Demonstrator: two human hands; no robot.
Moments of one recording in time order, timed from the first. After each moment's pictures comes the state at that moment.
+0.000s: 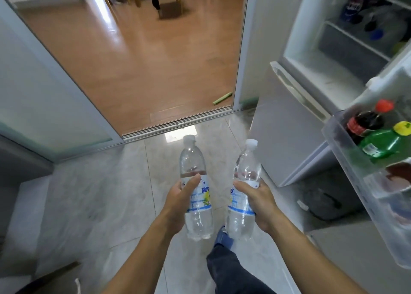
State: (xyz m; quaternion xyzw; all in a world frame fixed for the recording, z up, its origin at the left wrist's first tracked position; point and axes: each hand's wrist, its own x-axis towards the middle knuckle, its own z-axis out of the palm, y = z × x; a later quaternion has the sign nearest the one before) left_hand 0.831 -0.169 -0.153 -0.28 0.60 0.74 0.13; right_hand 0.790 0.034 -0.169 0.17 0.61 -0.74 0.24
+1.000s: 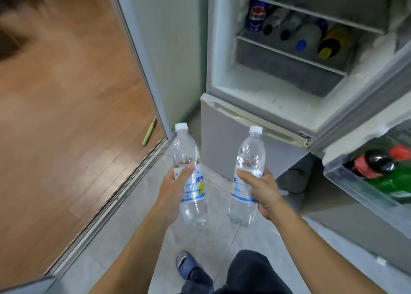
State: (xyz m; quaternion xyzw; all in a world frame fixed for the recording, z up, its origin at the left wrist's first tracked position) left_hand 0.359 -0.199 -0.140 -0.11 0.63 0.69 0.34; right_hand 0.460 0.004 -0.158 0.39 0.54 -0.75 -0.06
